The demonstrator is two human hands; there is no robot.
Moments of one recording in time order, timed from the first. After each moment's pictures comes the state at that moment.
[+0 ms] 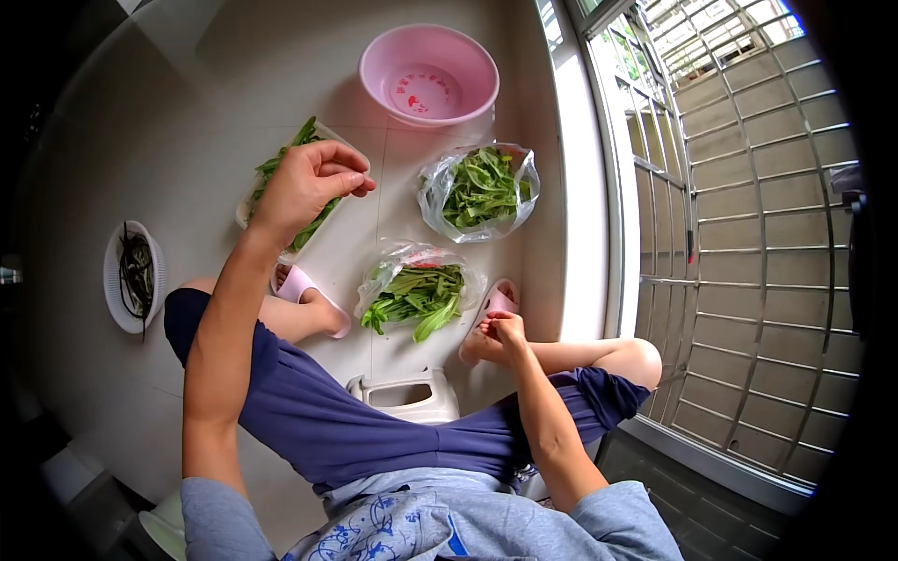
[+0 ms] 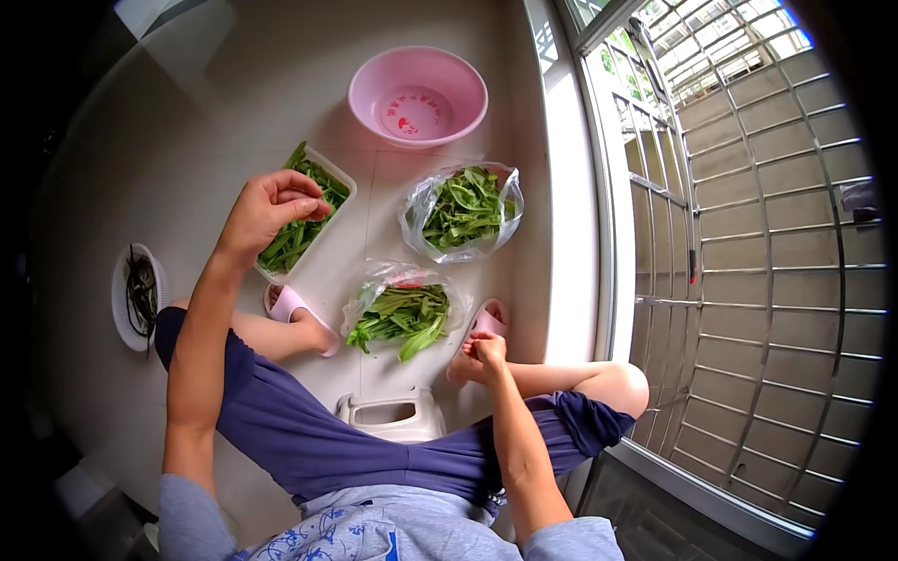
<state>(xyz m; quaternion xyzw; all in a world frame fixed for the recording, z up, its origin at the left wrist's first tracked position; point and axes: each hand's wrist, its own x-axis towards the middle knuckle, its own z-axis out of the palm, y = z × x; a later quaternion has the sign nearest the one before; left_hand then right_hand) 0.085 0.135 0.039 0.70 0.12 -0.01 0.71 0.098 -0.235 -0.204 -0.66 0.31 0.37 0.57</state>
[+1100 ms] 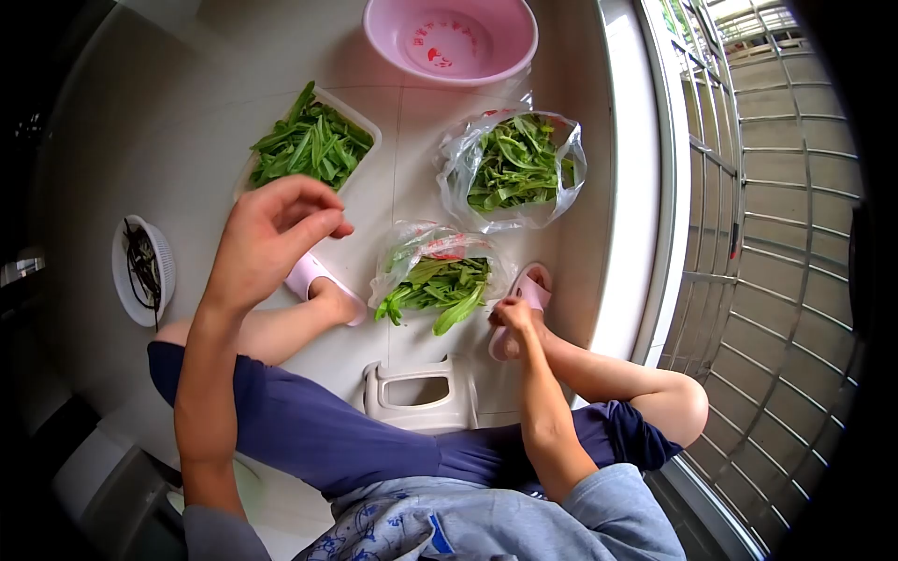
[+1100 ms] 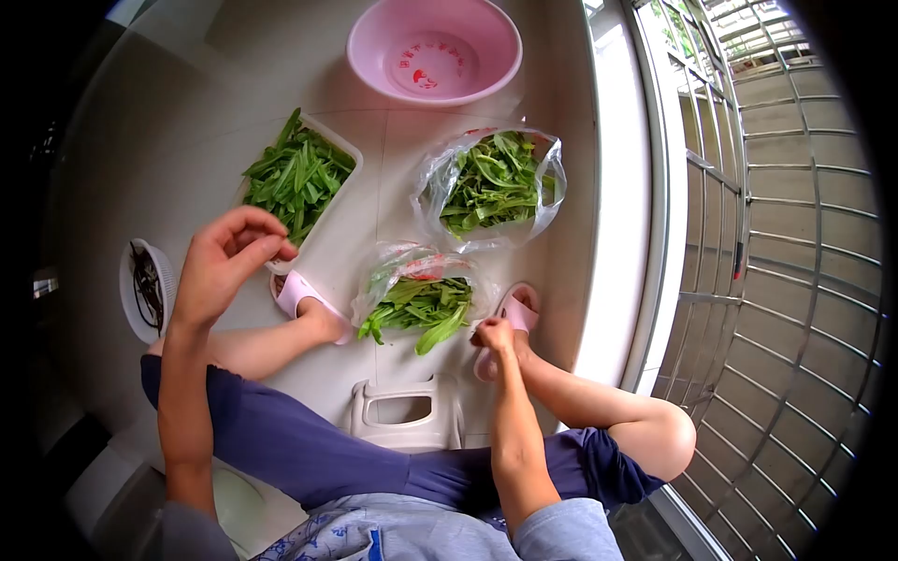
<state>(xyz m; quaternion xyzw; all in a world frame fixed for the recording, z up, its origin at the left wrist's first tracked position) 0.087 0.135 0.032 0.71 0.22 -0.06 0.67 0.095 -0.239 -0.298 -0.77 0.18 0.43 0.43</state>
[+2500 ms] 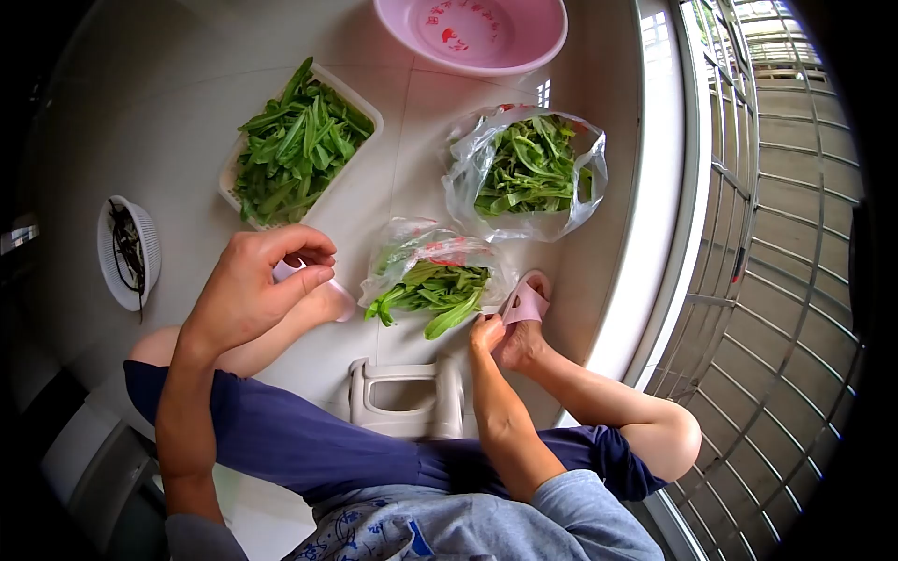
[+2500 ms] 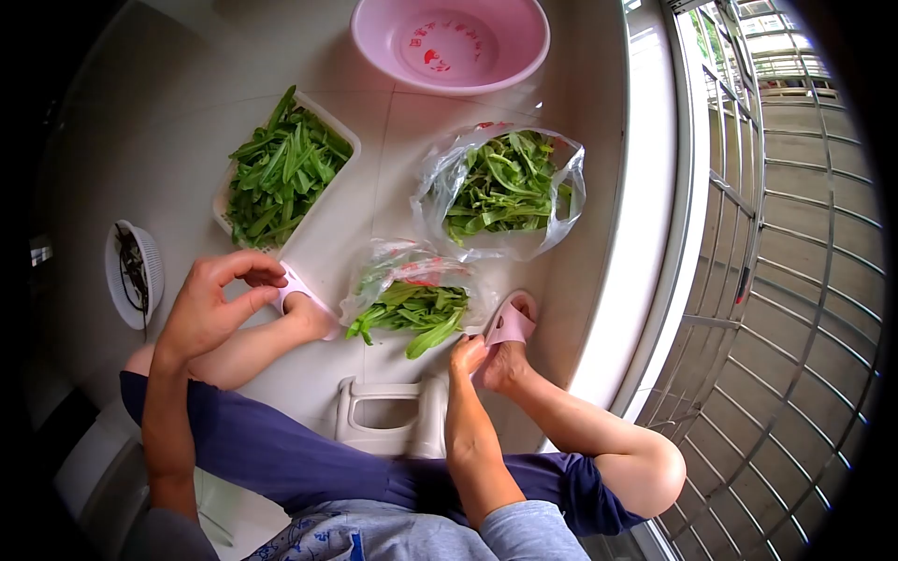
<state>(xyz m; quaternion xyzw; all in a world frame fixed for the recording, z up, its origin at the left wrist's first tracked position) 0.080 0.142 0.006 0.83 0.17 -0.13 0.52 0.047 -0.188 -0.295 -0.94 0.23 0.20 0.13</state>
